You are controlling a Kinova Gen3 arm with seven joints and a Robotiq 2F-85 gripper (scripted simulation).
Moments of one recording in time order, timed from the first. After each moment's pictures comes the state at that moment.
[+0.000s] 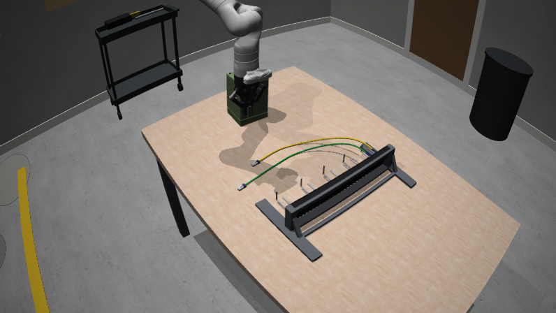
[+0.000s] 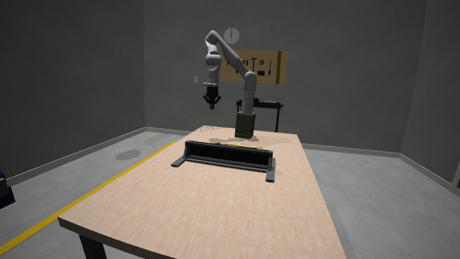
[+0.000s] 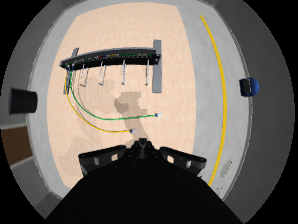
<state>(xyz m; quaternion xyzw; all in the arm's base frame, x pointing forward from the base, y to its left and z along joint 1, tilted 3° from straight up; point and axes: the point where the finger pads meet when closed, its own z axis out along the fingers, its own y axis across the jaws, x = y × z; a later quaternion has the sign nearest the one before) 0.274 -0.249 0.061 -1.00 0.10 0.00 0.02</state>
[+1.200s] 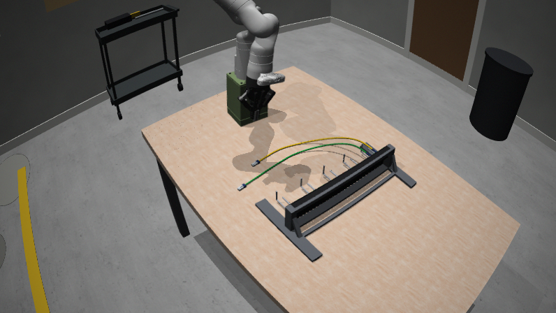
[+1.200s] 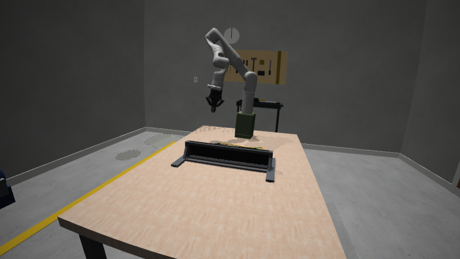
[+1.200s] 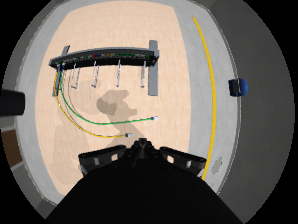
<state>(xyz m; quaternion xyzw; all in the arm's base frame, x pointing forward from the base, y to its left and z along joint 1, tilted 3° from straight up) 0.292 -0.236 0.048 -0.99 0.10 0.01 -0.04</state>
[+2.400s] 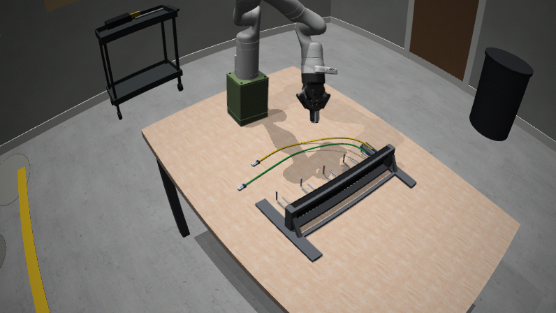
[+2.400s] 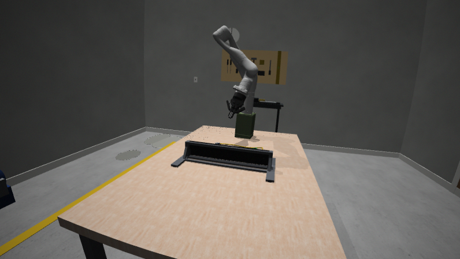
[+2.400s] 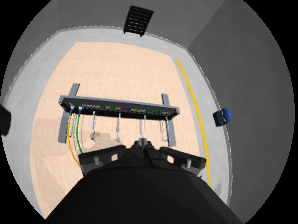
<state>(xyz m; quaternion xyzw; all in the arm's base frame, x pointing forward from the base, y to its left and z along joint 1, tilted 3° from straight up) 0.428 -0.110 0.047 -0.96 0.11 -0.21 -0.15</state>
